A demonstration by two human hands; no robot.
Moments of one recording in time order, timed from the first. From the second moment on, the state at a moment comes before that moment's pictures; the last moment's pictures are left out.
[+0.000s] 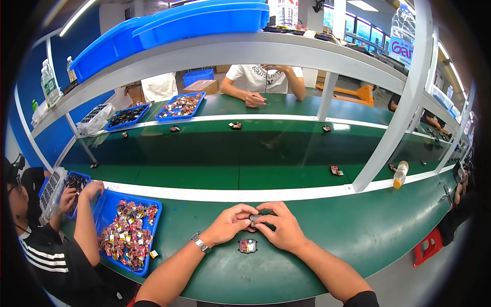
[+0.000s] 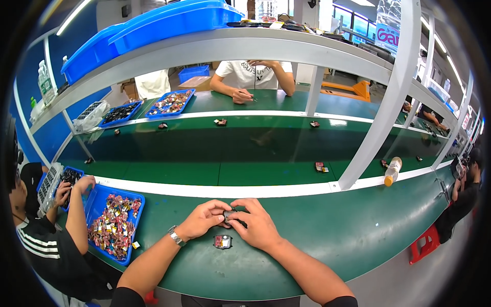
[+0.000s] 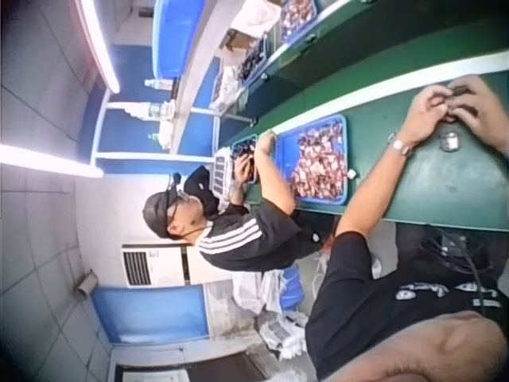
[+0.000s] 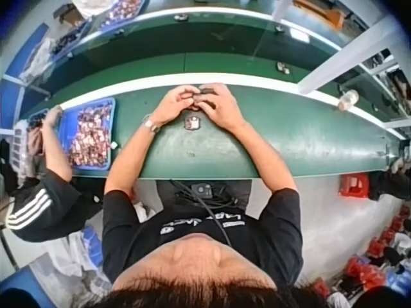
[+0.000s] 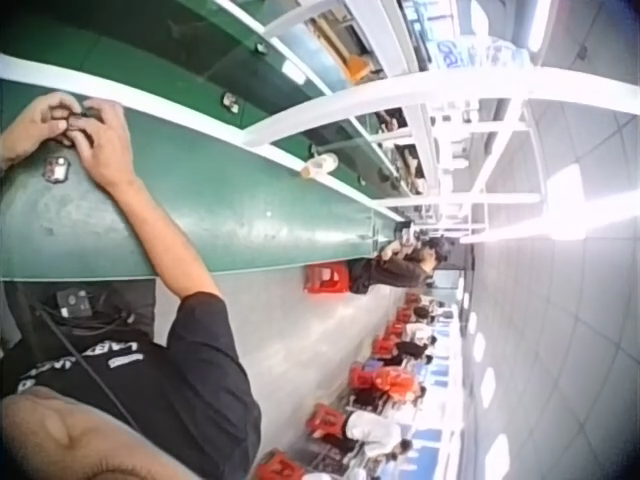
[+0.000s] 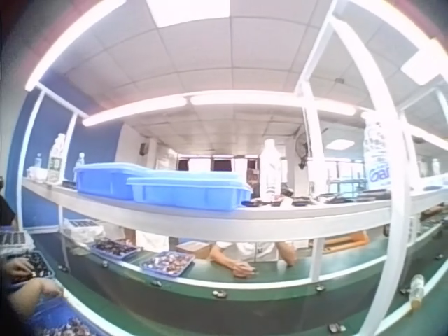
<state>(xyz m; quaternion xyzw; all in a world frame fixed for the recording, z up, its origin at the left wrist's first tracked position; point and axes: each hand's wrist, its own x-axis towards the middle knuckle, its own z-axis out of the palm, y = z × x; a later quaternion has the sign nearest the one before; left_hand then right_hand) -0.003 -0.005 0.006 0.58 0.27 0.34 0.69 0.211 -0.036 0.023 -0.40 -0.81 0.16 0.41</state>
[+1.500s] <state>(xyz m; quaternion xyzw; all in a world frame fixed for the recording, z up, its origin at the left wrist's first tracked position) -0.004 -0.008 0.009 0.55 0.29 0.36 0.70 0.196 -0.041 0.016 -0.40 -0.77 0.10 0.48</state>
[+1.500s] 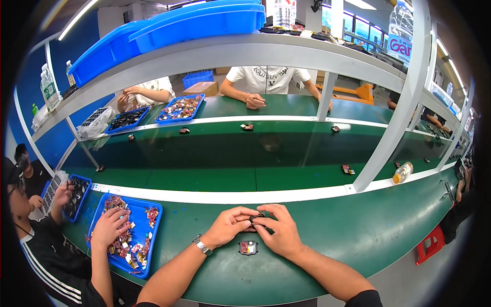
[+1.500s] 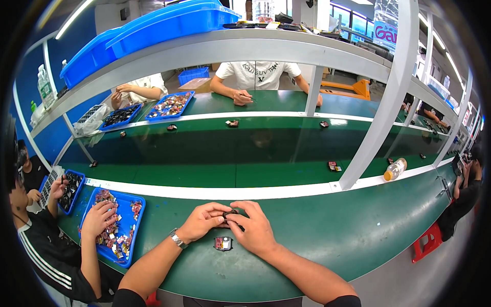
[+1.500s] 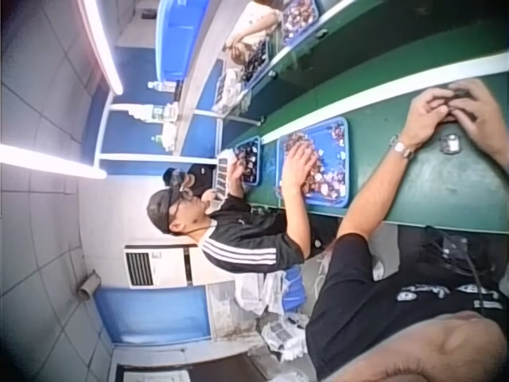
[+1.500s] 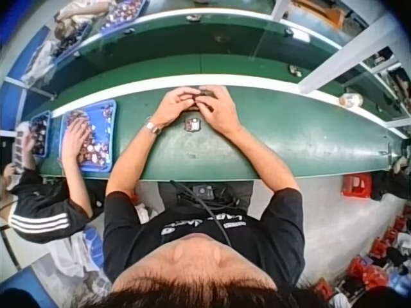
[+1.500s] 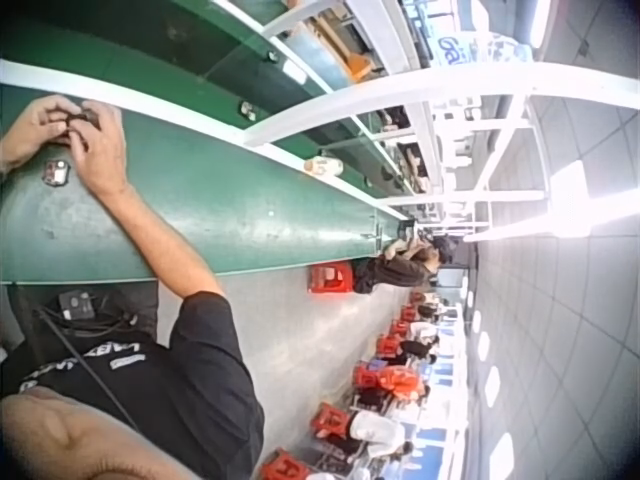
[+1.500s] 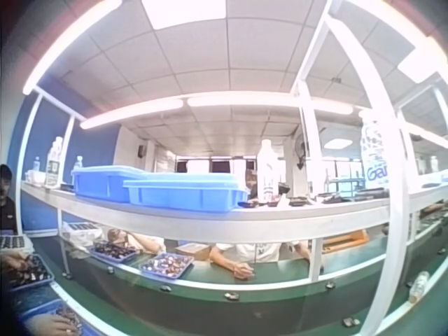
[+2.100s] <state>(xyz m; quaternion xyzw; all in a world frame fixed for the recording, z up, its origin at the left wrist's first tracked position) -0.004 -0.007 0.007 0.53 0.28 0.36 0.71 0.195 -0.043 0.016 -0.39 -0.77 0.14 0.49</state>
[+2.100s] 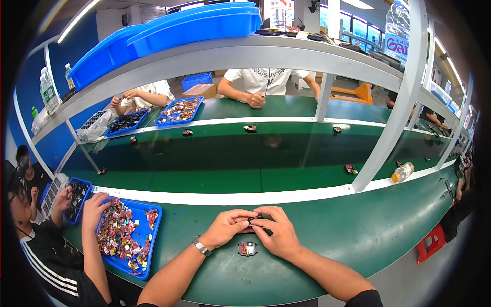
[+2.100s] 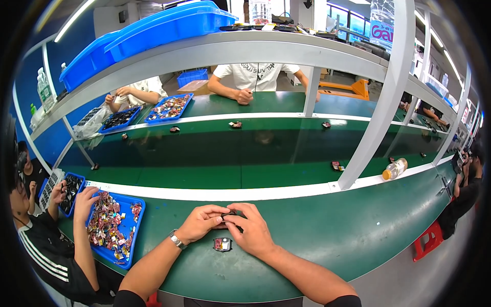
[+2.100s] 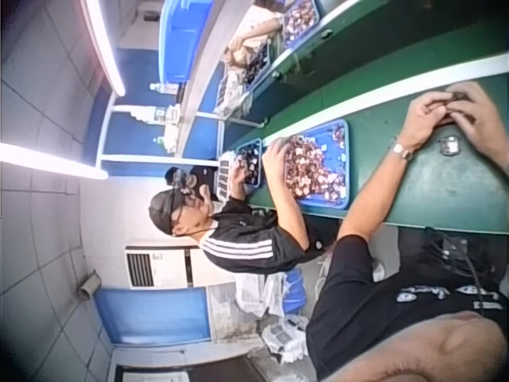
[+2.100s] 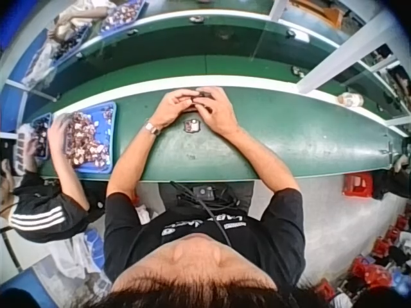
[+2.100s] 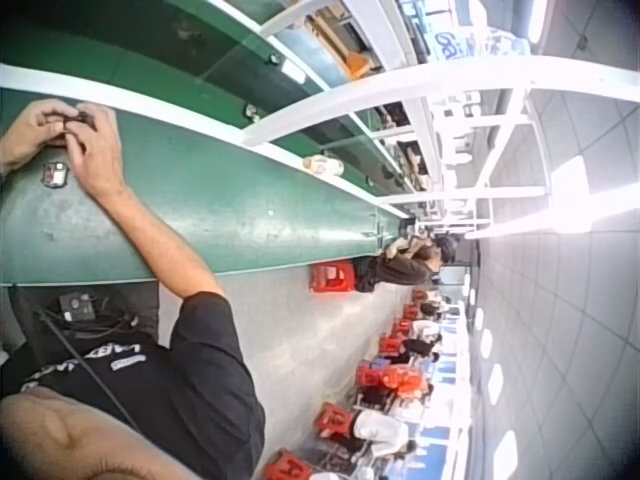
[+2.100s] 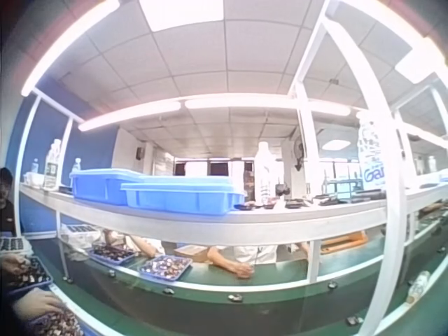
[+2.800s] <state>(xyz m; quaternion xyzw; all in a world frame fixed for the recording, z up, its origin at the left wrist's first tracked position) -0.004 -0.006 -0.003 0.53 0.28 0.40 0.69 0.197 -0.042 0.025 -0.37 -0.77 0.17 0.48</state>
